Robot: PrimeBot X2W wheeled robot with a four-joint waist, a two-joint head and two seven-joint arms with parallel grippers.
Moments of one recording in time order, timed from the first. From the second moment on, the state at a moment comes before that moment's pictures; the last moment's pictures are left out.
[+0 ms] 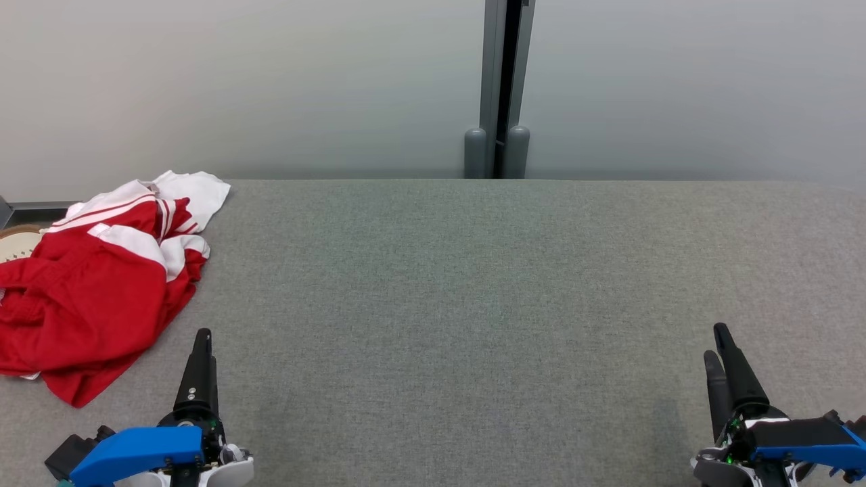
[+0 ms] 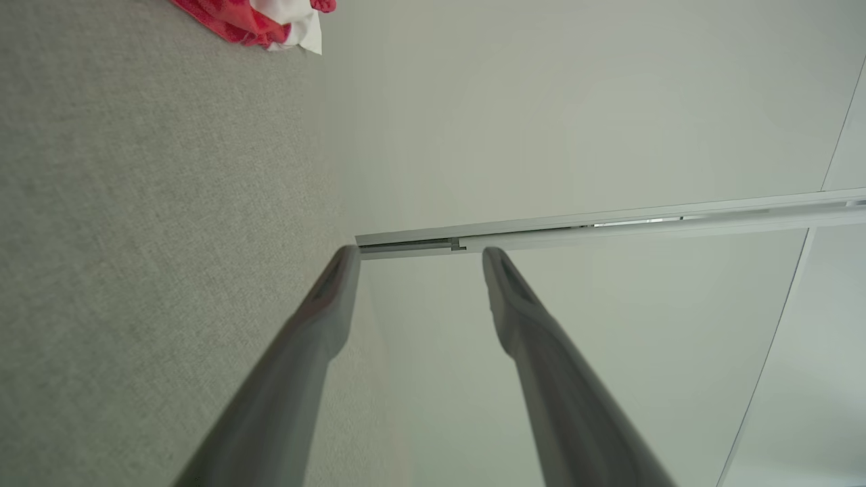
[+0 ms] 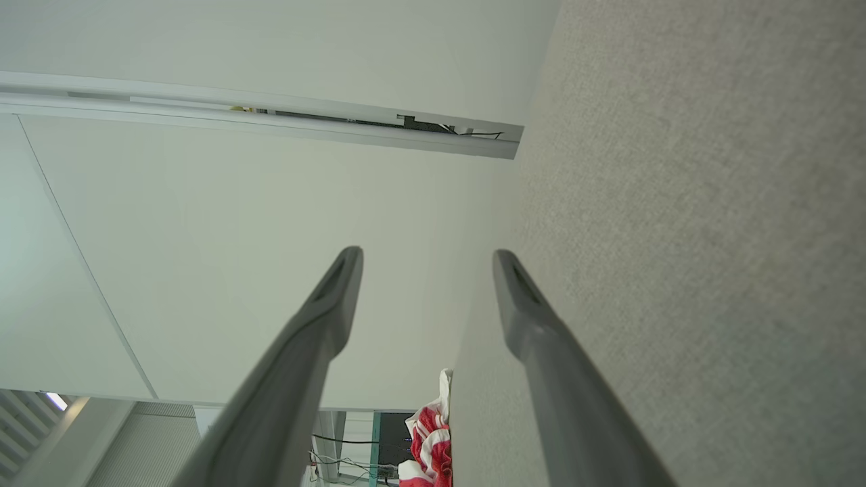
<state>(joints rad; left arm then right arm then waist) -0.05 0.04 0.05 0.25 -1.50 -0.13 0.02 -0.06 -0.04 -0.09 0.28 1.48 0.13 0.02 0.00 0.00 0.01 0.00</state>
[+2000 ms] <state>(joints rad) -0.03 0.05 -0.08 0.30 -0.49 -0.10 -0.17 -0.05 -0.04 0.02 0.28 0.40 0.13 -0.17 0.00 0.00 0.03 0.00</state>
